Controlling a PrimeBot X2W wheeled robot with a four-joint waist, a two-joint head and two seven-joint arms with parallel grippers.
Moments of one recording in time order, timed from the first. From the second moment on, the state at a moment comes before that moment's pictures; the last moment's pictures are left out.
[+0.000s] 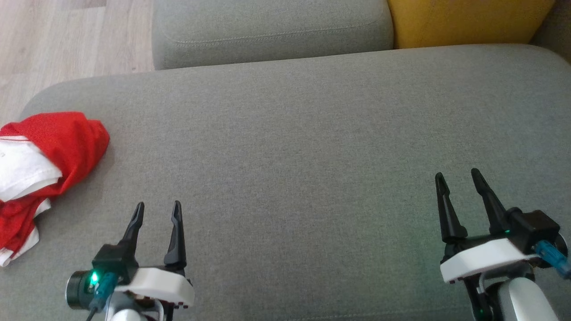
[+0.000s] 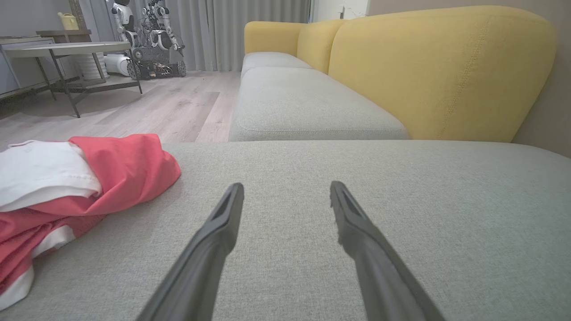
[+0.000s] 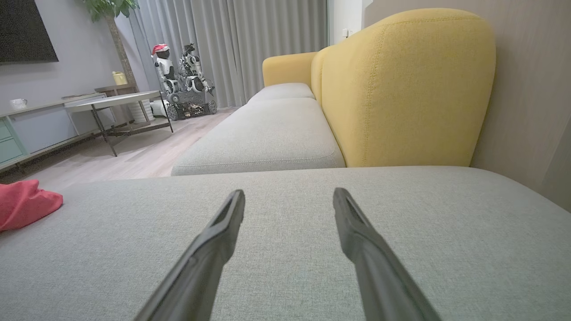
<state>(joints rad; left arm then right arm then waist) 0.04 0.06 -0.14 0.17 -0.13 0.06 -0.25 -0.01 -0.10 0.05 0.12 0.17 0.13 -0.11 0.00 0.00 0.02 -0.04</state>
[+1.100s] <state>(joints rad) 0.03 0.06 -0.14 0.16 -0.15 0.07 -0.25 0.03 -0.08 0.03 0.06 0.16 0.13 -0.09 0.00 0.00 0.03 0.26</state>
